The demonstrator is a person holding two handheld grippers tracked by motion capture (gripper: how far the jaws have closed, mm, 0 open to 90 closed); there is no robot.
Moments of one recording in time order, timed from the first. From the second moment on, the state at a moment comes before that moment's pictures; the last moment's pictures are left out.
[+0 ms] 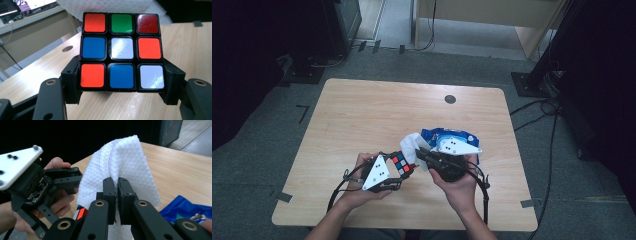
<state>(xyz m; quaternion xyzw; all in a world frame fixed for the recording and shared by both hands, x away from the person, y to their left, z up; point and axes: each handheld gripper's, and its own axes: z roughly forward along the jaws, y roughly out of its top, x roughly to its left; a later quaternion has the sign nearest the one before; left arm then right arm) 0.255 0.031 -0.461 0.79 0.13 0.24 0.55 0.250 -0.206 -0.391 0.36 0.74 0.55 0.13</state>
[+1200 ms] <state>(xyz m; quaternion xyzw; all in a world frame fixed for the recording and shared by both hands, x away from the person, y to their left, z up) 0.258 0.041 -0.454 0.77 0.15 0.24 0.57 0.265 -0.208 -0.420 0.39 0.75 0.51 0.12</state>
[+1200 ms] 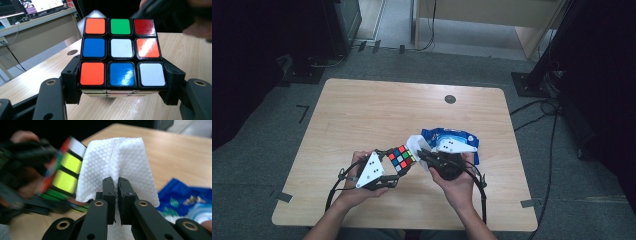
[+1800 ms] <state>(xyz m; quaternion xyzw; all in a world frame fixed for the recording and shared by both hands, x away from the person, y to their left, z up) 0.265 0.058 -0.447 0.75 0.18 0.27 0.57 0.289 -0.215 -0.449 0.43 0.80 0.42 0.05</state>
